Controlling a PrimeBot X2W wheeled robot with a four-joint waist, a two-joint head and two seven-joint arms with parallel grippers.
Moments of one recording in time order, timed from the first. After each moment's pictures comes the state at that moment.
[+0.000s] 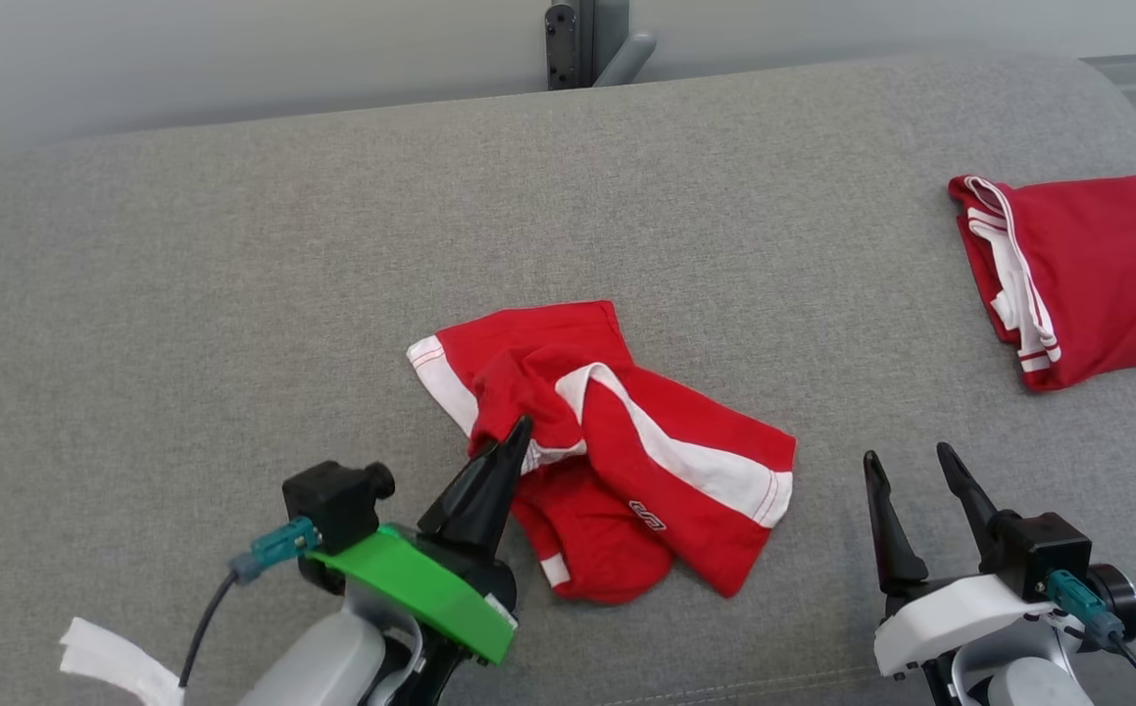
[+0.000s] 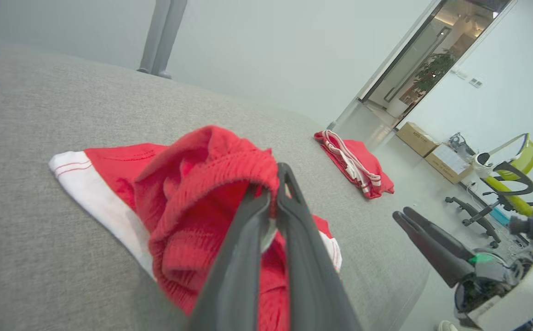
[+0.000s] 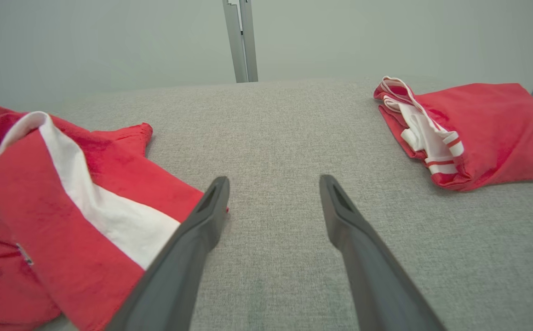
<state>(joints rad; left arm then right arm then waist) -0.29 0.23 -0.68 0.29 -0.83 -0.13 -0.26 -0.04 -0.06 0.02 0.25 0.11 0.13 -0.26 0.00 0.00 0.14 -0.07</state>
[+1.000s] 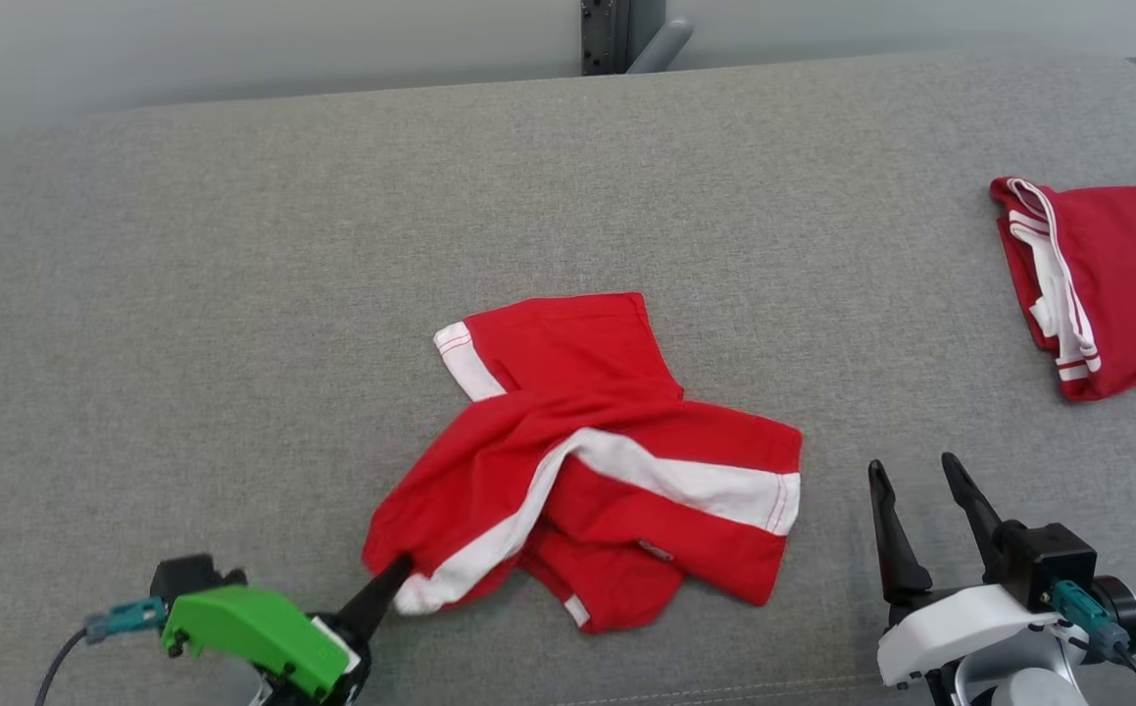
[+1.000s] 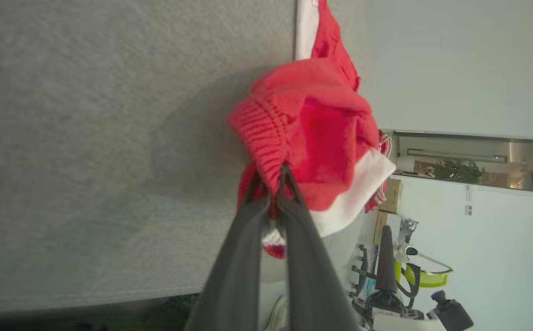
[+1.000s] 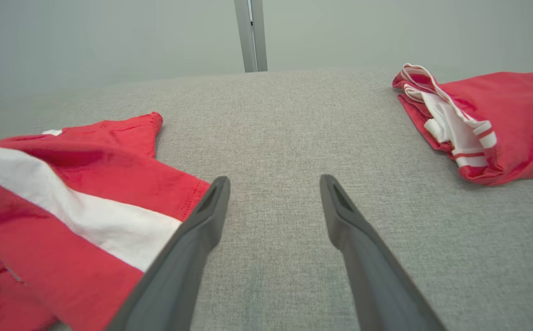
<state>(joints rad) -0.09 0.37 -0.49 0.05 -1.63 0.16 0.18 -0.02 -0.05 0.02 0.24 0.12 0.13 -0.26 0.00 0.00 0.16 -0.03</state>
